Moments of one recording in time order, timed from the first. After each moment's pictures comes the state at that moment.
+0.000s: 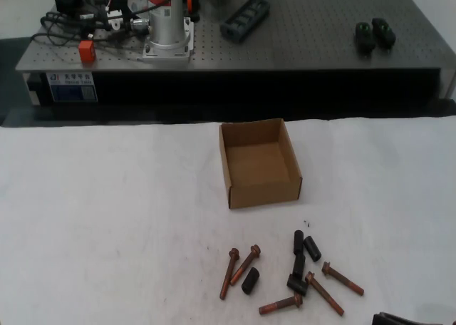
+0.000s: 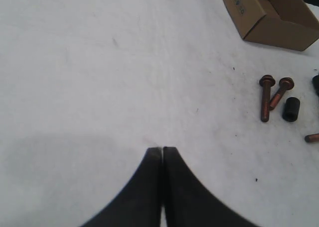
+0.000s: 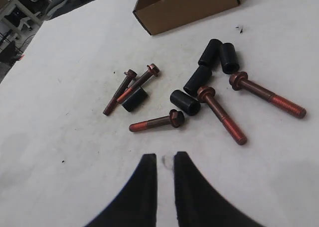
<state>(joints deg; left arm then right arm) -31.1 1.6 -2.9 37.6 -9.1 -33.3 0.7 11.3 0.7 22.1 -22.9 16.9</state>
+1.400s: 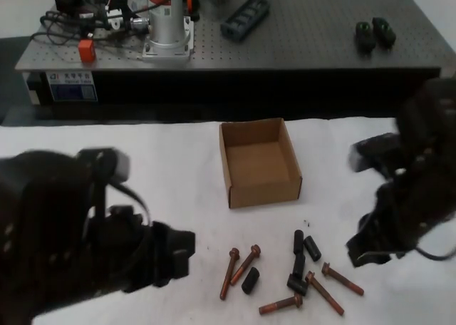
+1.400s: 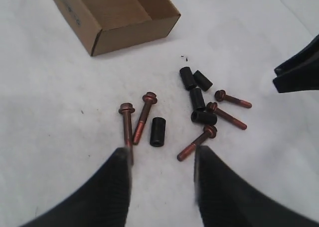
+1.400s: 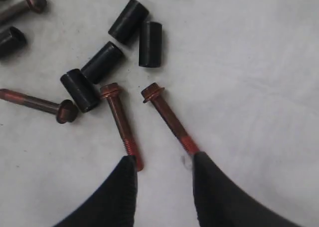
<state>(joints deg) -31.1 59.3 -29.6 10.5 17.3 -20.4 4.6 83.7 -50.9 51.1 -8.0 -16.5</state>
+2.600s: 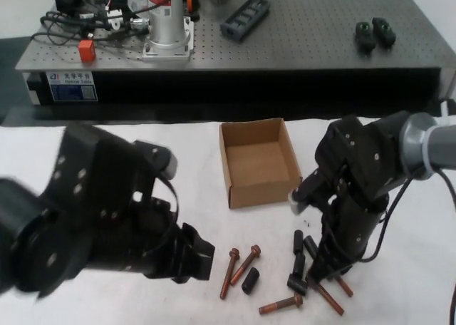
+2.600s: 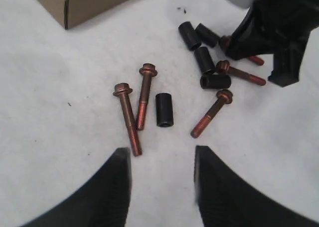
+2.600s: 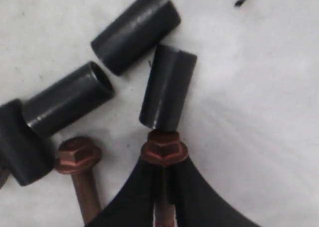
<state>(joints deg) -31.1 74.5 -39.7 18.7 21.3 -6.9 12.9 99.5 -55.9 44.5 2.9 -19.9</state>
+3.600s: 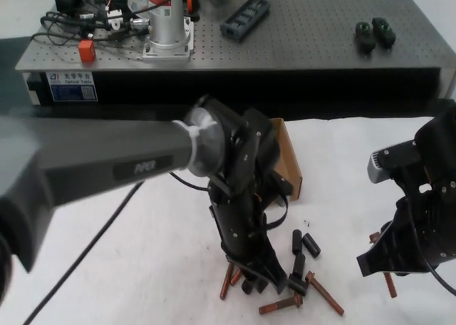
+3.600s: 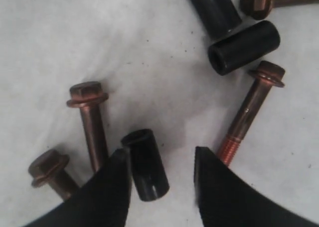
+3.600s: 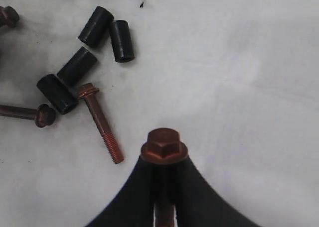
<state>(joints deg) -43.1 114.5 -81.2 50.7 13.1 9.6 5.5 66.5 -39.4 43.5 -1.0 -7.6</state>
